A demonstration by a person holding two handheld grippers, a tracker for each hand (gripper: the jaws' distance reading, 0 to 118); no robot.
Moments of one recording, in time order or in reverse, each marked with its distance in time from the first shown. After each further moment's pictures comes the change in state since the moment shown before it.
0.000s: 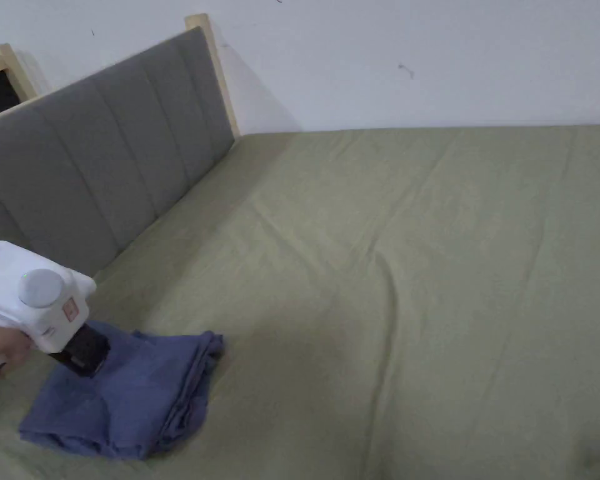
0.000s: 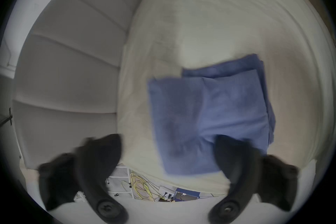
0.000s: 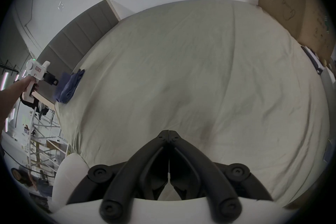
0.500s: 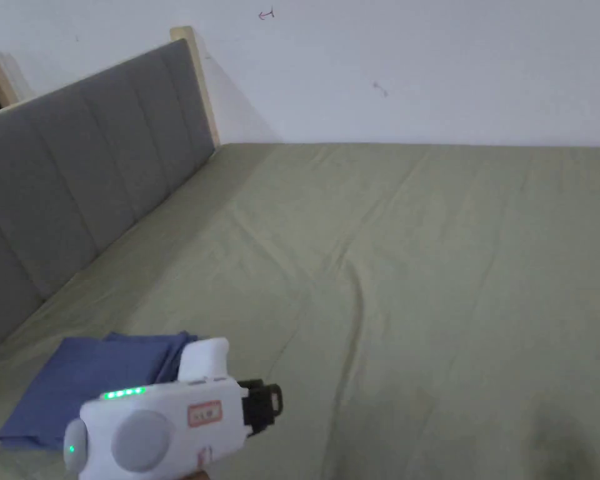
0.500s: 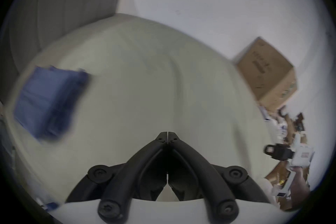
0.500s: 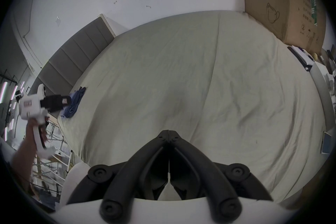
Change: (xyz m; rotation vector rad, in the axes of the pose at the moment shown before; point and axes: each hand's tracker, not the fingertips) left arm 0.254 -0.100 0.088 0.534 -0.840 0.422; right arm 0.013 0.004 0.049 0.105 -0.014 -0.061
